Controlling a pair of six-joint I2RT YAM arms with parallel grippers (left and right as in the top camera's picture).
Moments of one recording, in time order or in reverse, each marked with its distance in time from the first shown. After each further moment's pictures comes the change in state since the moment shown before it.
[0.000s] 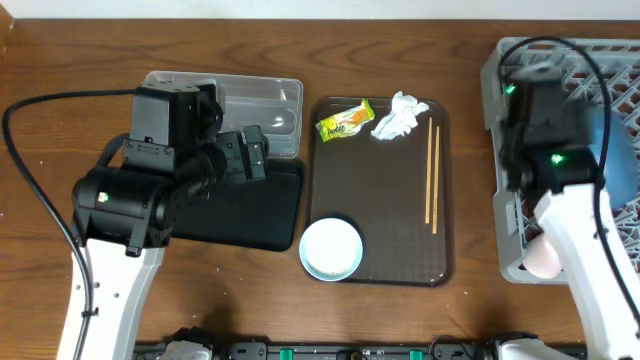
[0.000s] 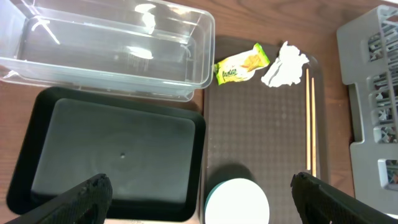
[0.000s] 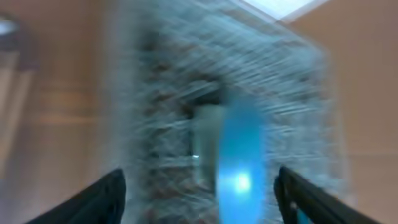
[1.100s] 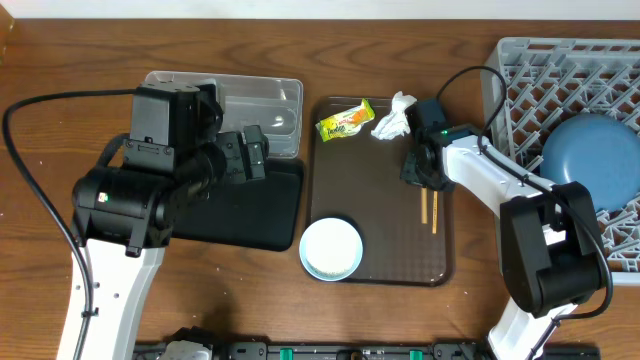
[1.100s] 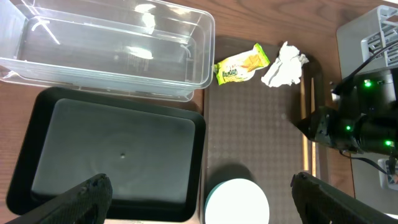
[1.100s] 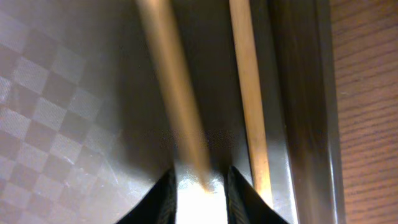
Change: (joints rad) left arm 0.000 0.000 0.000 0.000 0.000 0.000; right arm 0.153 0.565 0.000 0.059 -0.417 0.801
